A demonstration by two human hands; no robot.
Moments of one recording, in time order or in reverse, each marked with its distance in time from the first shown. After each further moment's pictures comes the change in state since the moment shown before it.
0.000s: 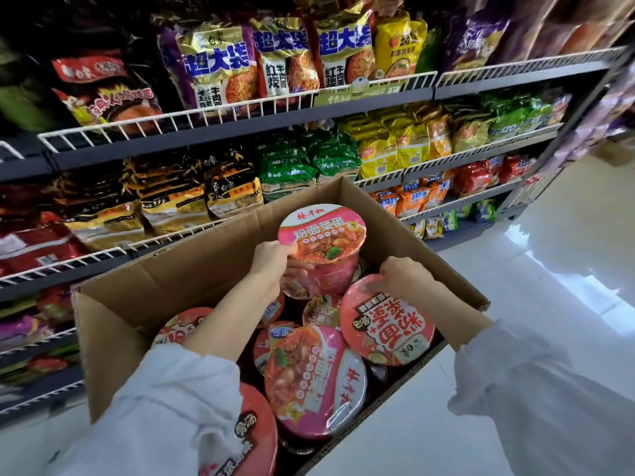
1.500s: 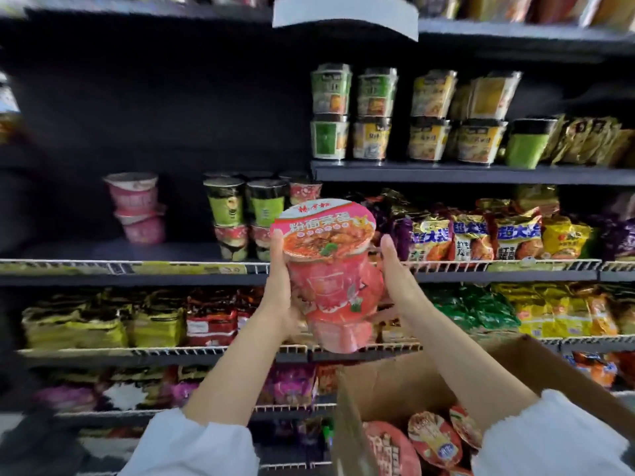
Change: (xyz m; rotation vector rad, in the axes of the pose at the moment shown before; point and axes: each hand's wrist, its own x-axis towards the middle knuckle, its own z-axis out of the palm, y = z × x) left_hand -0.195 0.120 -0.332 -0.489 0.066 0.553; right_hand -0.216 -0.393 -0.068 1.067 0.064 -0.495
